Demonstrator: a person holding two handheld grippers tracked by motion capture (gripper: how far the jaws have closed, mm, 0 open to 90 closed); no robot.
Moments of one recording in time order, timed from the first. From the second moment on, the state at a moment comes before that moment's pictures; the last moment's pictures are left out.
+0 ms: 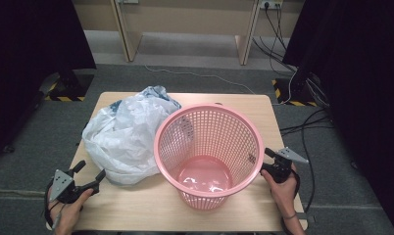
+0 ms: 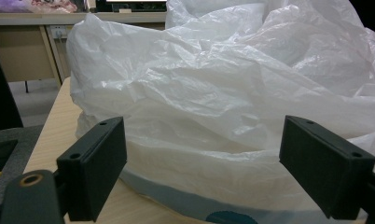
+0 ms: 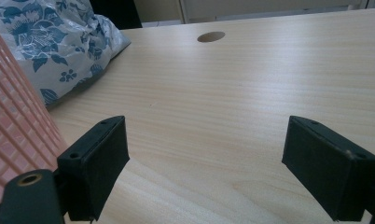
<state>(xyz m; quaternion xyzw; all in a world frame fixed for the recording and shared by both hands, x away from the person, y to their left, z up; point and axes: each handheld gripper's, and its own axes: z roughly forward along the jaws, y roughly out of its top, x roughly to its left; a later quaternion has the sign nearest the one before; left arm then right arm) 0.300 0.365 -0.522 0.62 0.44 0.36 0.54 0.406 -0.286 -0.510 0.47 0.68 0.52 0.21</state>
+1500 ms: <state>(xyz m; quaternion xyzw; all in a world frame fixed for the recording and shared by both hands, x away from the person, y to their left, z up) 0.348 0.314 -0.497 0.67 0.43 0.34 0.51 0.406 -0.286 -0.510 0.48 0.68 0.52 0.21</state>
